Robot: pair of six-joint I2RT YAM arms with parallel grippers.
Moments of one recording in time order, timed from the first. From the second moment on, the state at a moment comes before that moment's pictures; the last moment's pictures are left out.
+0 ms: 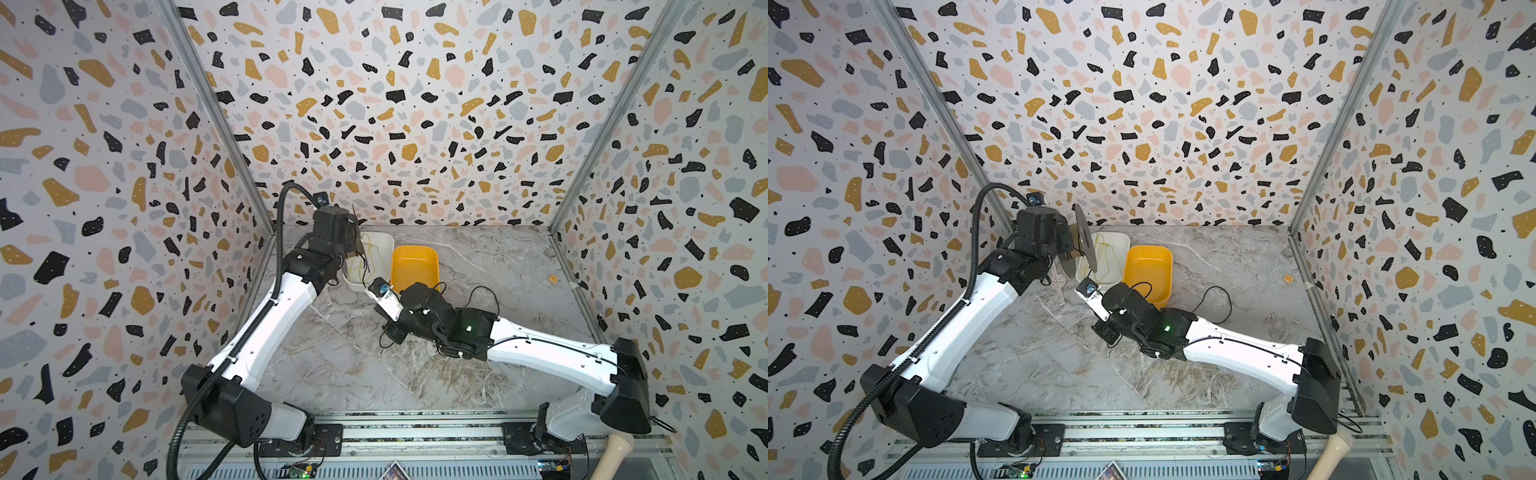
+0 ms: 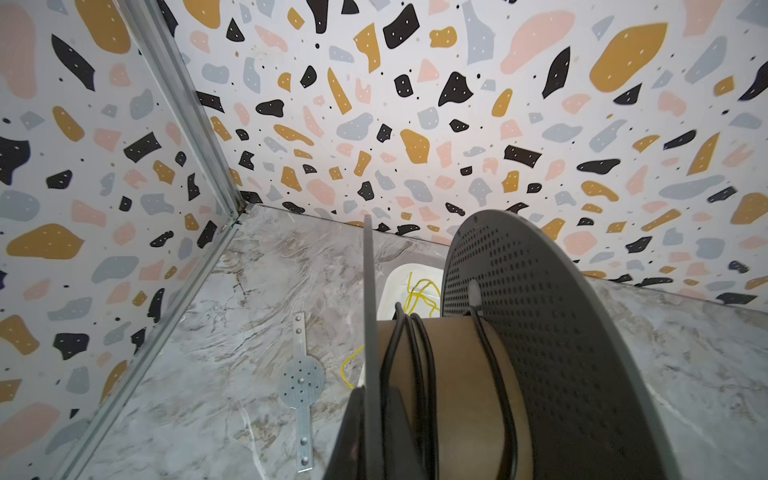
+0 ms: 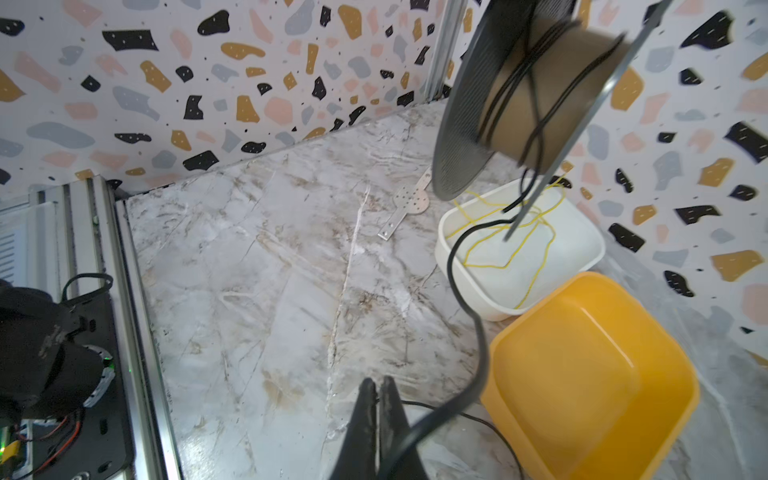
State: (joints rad) left arm -0.38 1.42 1.46 -0.55 -0.48 -0.35; right arm 1.17 1.48 1.34 -0.31 0.19 -0.04
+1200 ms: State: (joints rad) left arm -0.55 1.46 1.46 -0.66 -0.46 -0.09; right arm 0.80 1.50 1.67 -0.44 0.07 -0.11
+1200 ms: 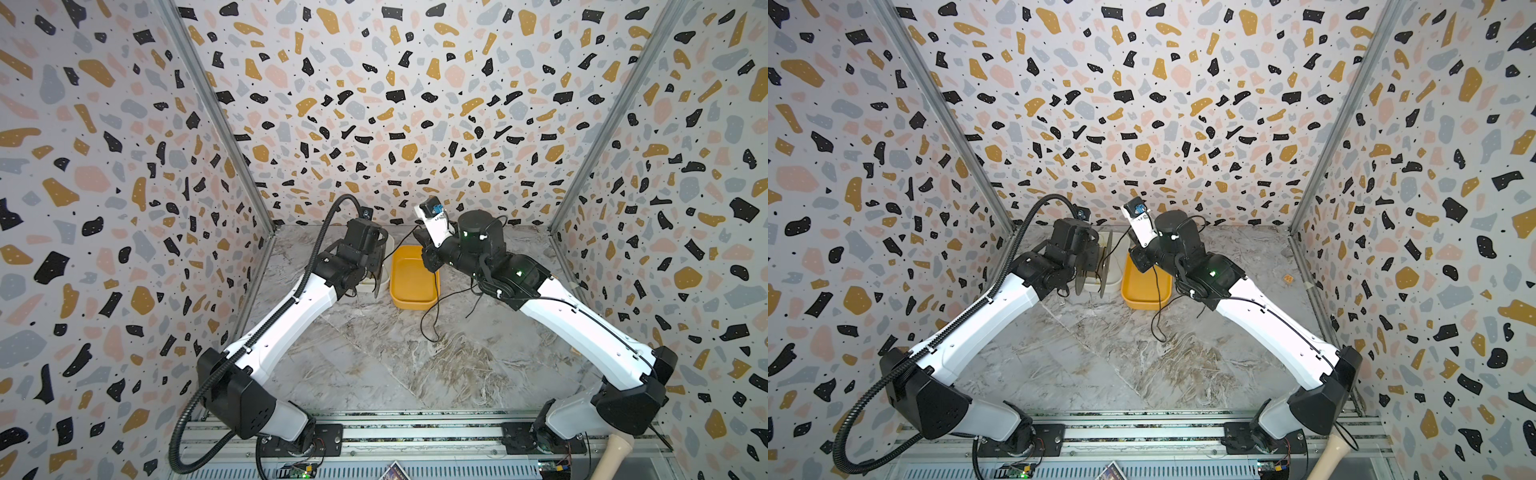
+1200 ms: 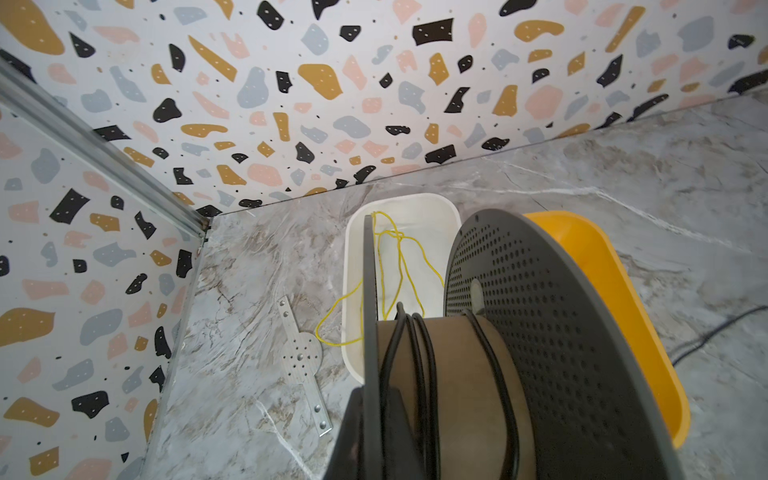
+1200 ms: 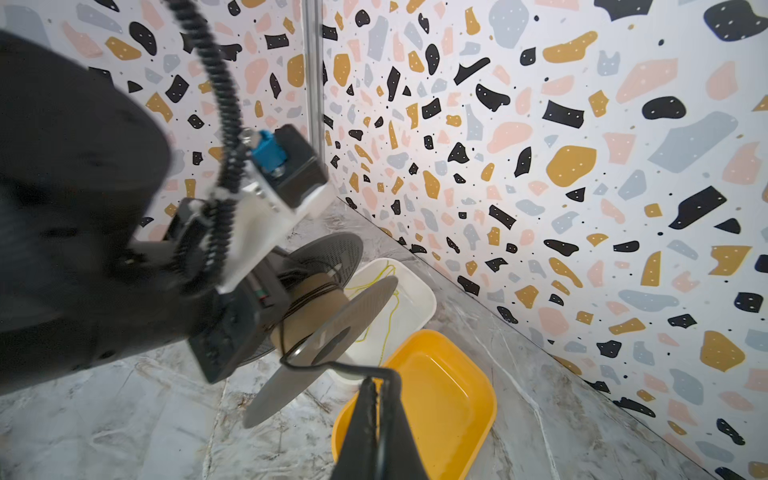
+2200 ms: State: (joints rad) left arm -0.67 1.35 1.69 -0.89 -0.15 -0.03; right arm 0.50 1.72 1.26 -0.11 -0.42 -0.04
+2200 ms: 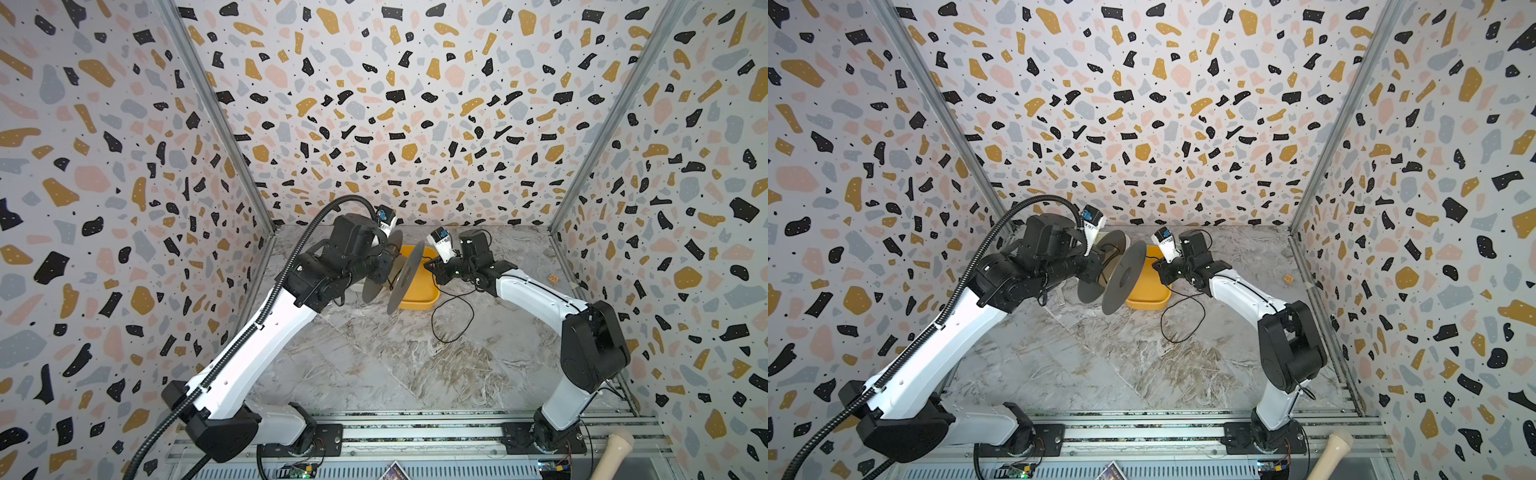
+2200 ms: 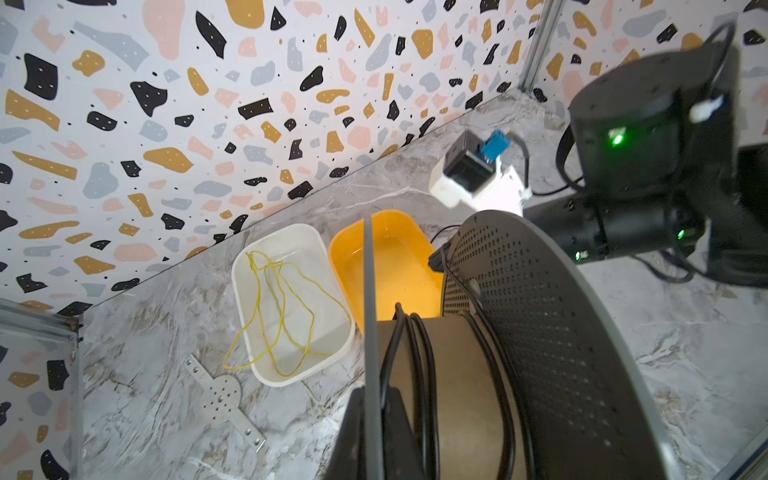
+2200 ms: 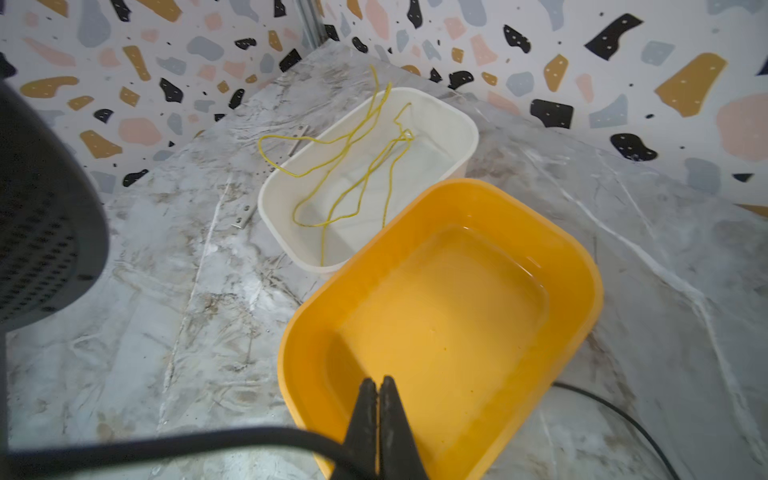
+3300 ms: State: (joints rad) left arm -0.60 1.42 1.89 -0.91 -0.03 -0.23; right arm 0.49 1.45 0.72 0.40 -0.48 0.04
